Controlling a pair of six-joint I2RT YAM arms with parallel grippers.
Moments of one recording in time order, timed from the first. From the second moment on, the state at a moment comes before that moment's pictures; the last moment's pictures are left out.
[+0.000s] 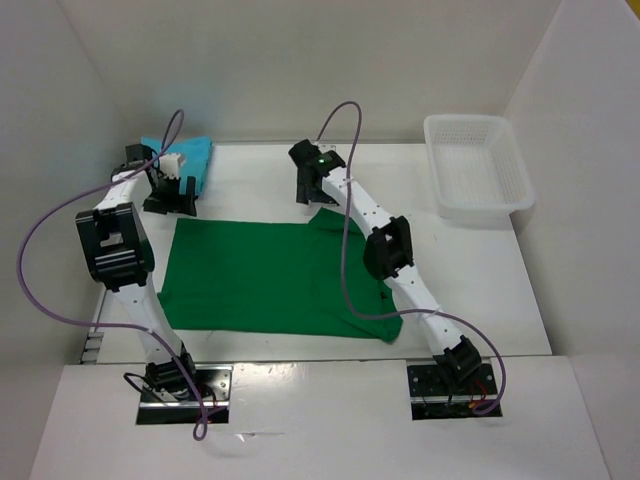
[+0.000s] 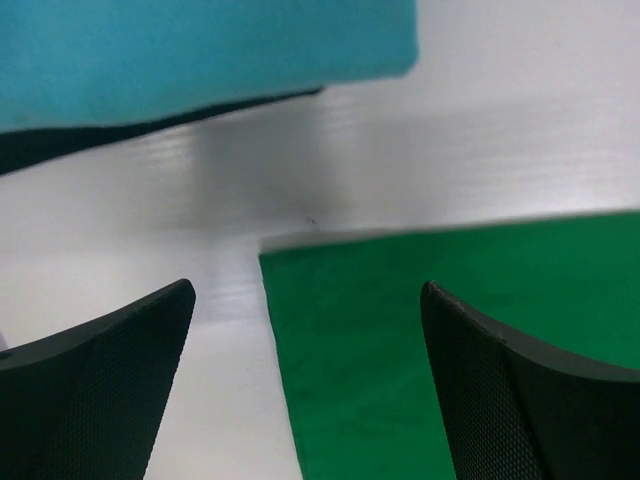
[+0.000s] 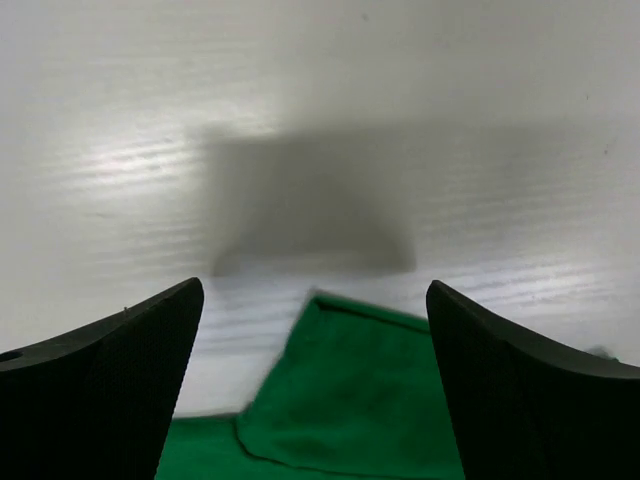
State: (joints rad) left arm 0.29 2.06 1.61 -0.65 0.26 0.32; right arm 0.59 2.82 2.86 -1.16 0.39 0.60
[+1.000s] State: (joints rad) left arm 0.29 2.15 1.61 -0.55 0.24 0.30; right arm 0.60 2.76 2.74 -1.23 0.40 0.59
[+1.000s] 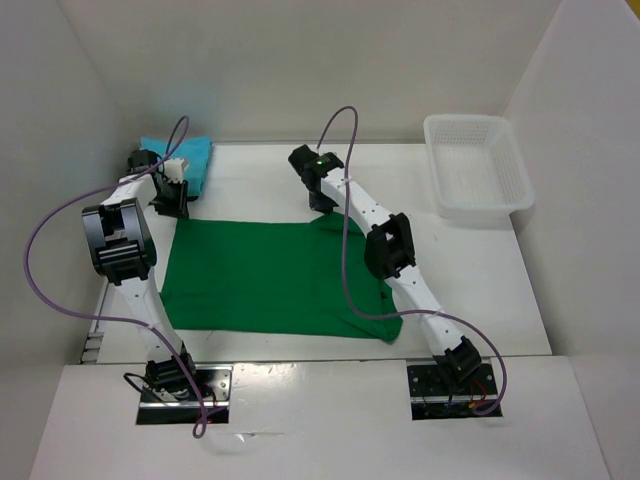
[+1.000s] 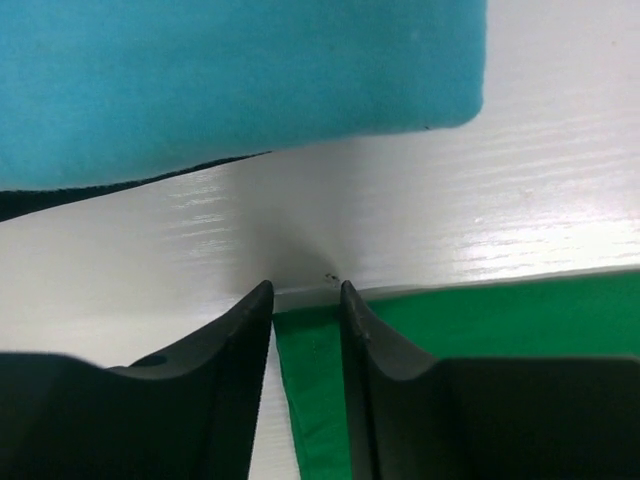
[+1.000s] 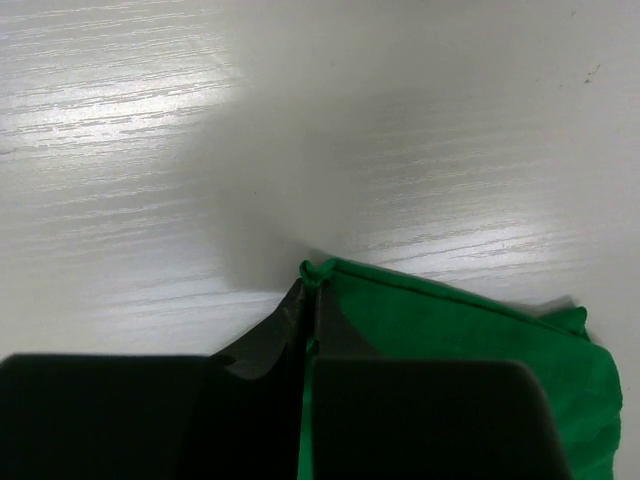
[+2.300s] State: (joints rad) left arm 0.29 2.10 1.55 -0.69 0.32 0.31; right arm 0.67 2.71 2.69 -1.27 0.41 0.59
